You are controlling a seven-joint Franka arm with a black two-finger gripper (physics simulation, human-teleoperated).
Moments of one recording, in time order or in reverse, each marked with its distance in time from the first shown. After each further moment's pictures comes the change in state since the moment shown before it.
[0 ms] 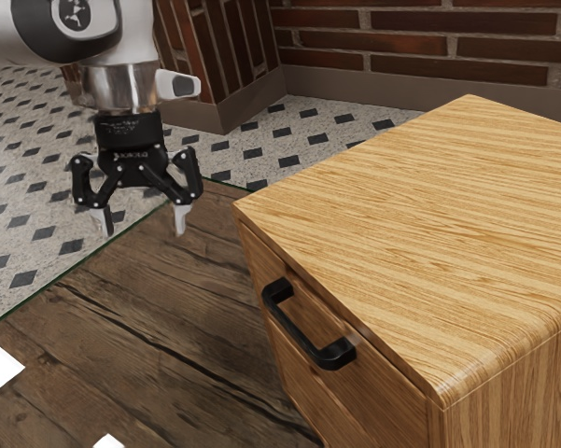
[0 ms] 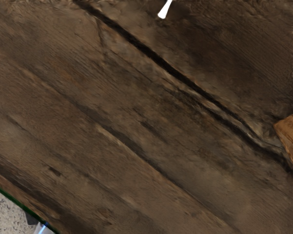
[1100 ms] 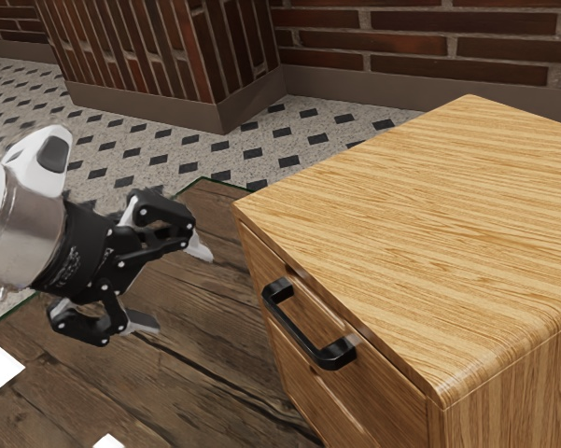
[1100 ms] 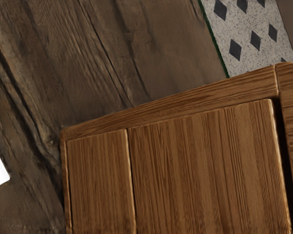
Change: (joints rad) arm -0.067 -0.979 -0.370 -1.164 0.098 1.143 -0.925
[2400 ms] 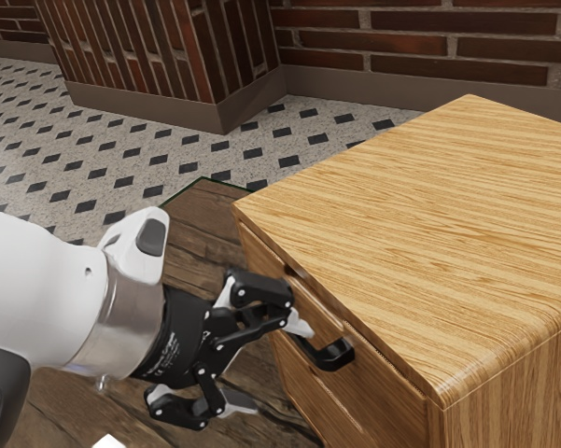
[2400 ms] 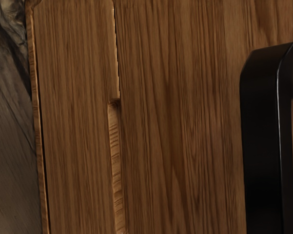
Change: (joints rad) arm 0.062 0.098 -0.199 -0.074 -0.241 0.183 0.037
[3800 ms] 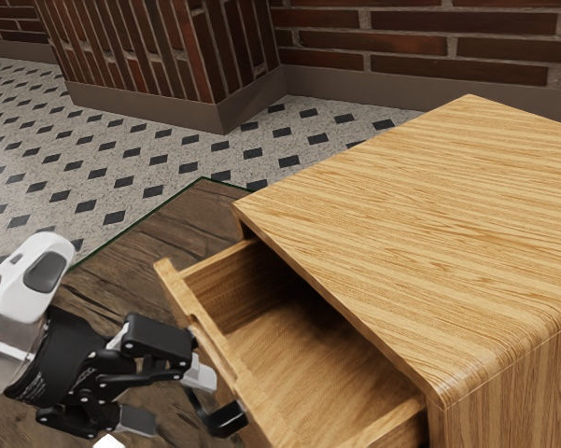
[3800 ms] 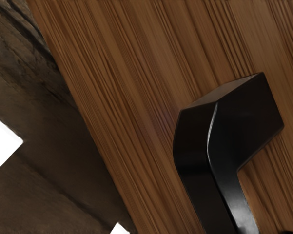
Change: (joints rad) arm -0.191 -0.263 0.230 -0.111 0.109 -0.229 0.340
